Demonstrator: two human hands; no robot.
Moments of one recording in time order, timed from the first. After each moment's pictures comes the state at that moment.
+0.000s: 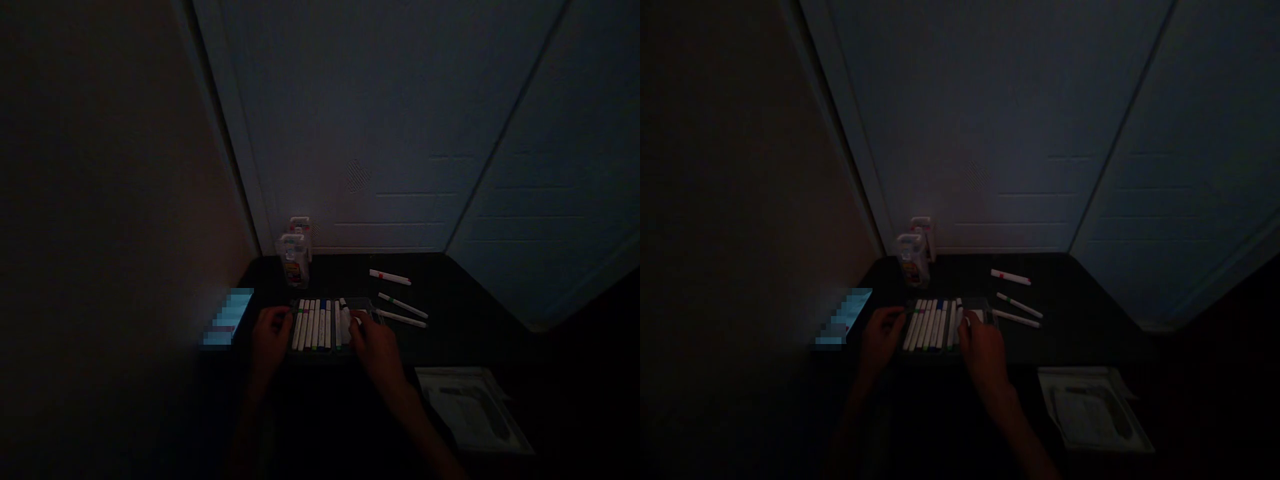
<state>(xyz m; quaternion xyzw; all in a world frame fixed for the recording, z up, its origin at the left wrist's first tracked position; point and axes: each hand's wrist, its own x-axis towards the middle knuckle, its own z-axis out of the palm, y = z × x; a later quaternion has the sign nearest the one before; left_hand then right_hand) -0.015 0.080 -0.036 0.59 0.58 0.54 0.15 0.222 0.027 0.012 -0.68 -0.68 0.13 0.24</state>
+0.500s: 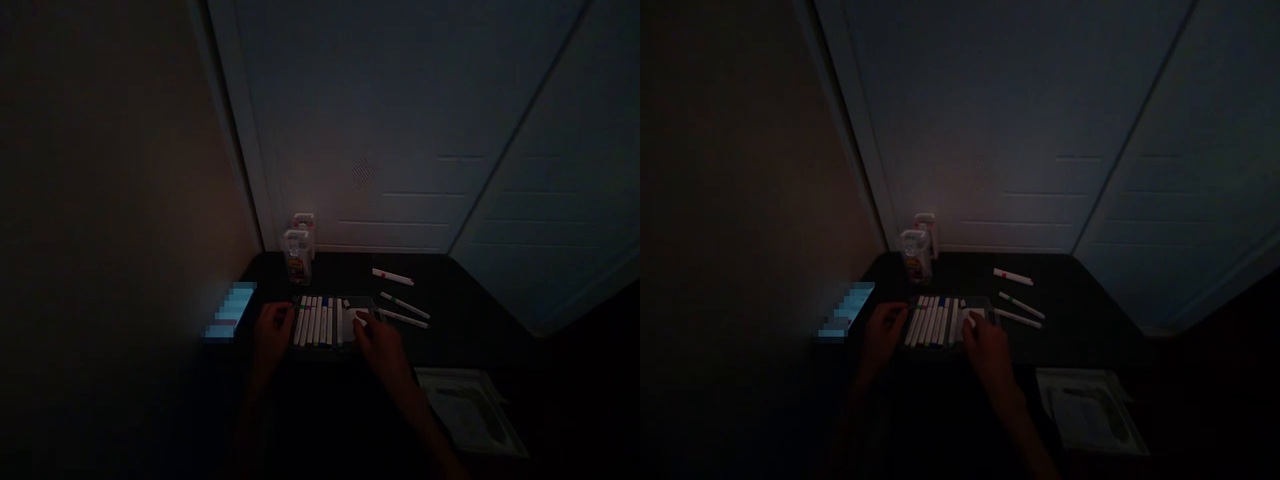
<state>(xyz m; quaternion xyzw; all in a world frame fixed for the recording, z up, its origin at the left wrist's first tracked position) -0.014 0.078 -0.034 0.58 0.59 0.54 0.16 0.229 0.025 0.008 -0.67 -0.68 0.16 0.27</state>
